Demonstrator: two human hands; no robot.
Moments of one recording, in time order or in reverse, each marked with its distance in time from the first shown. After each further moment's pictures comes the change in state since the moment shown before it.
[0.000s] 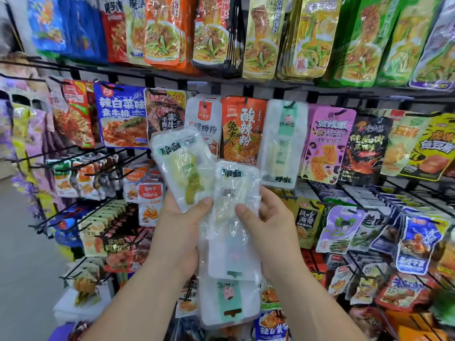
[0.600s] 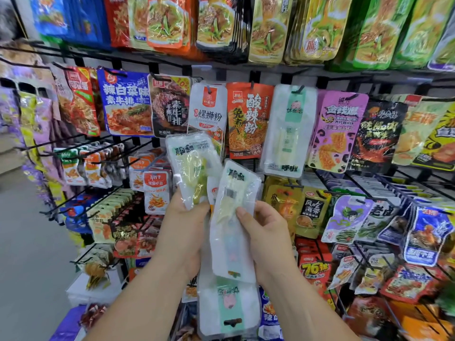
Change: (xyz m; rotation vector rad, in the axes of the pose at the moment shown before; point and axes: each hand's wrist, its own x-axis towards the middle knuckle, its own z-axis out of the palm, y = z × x) left_hand -0.009 -0.010 -0.010 0.124 0.015 -0.034; right_hand -0.014 0.029 0.007 0.185 0.028 0.162
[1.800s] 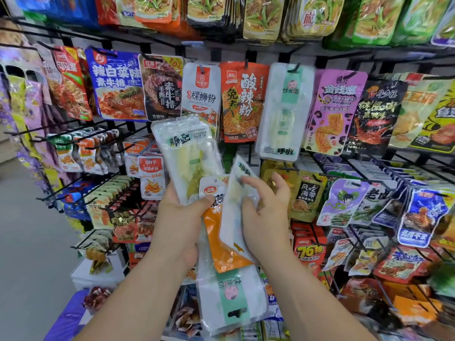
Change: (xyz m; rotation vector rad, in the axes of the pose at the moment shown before) left_hand -0.005 -0.020 -0.004 0.021 0.060 0.034; right_hand -0.001 0.003 -0.009 -0.663 0.092 -0.318
